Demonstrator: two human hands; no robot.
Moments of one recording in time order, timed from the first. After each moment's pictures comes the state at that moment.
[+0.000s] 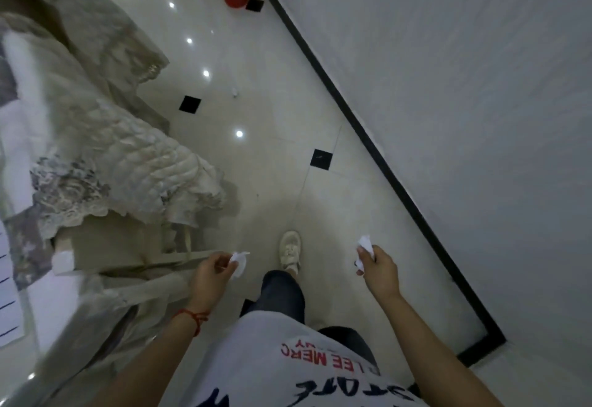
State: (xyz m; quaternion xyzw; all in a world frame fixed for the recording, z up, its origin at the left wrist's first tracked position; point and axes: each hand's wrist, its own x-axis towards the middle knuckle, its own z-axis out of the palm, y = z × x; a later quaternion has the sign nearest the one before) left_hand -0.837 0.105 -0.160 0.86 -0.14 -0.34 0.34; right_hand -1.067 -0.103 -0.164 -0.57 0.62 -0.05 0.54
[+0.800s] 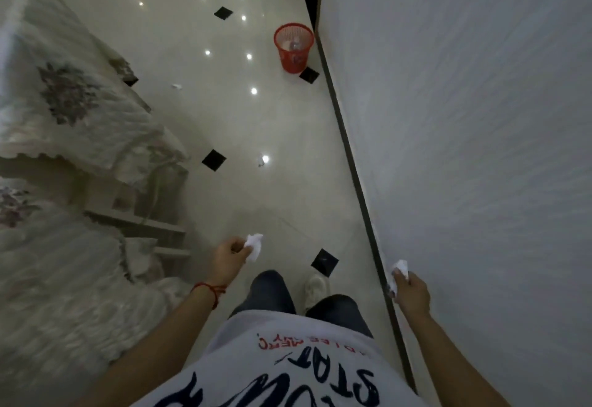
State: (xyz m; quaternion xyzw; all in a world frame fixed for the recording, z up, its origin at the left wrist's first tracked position) left_hand -0.581 -0.238 -0.129 0.85 -0.01 -0.32 0.43; right_hand -0.818 -0.500 -0.145 -0.60 0.62 0.01 0.51
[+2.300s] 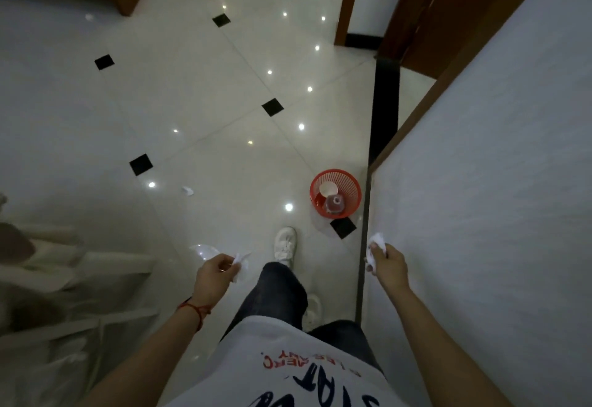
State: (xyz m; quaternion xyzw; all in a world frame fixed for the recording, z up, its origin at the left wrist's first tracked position) left_hand 0.136 -0.611 -0.131 0.86 0.16 -0.26 0.40; right_hand 0.083 -0.936 -0.132 -0.72 0.44 0.10 0.52
